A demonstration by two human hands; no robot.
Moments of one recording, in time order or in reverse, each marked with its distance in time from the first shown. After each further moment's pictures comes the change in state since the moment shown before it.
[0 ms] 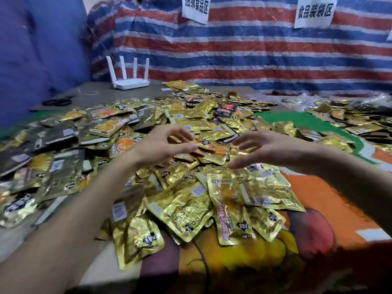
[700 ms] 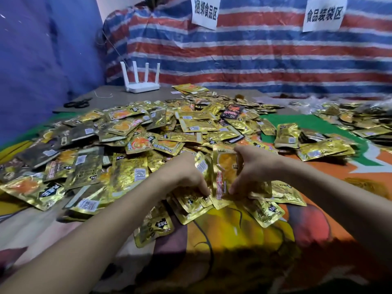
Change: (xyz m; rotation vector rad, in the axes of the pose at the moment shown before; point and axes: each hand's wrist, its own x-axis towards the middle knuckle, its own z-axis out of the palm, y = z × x) left_hand -0.029 0.036 0.049 0.285 -0.081 -0.547; right_hand 0.065 0.035 0.030 -0.232 0.029 -0.071
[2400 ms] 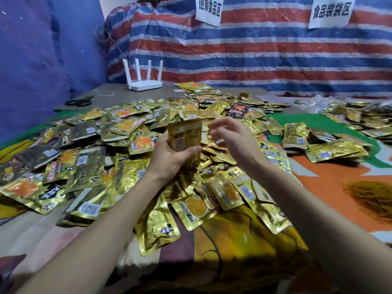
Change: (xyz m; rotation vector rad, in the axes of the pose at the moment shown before) left_hand 0.046 -0.054 0.000 -0.783 0.502 0.625; right_hand 0.028 -0.051 0.023 0.707 0.403 -0.334
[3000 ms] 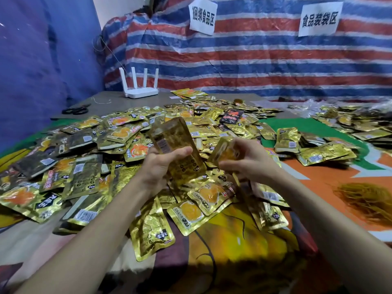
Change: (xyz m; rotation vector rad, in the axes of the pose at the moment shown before) left_hand -0.007 0.014 -0.007 -0.427 -0.092 -0.354; right_hand -0.011 0.038 -0.048 -0.289 -0.083 0.020
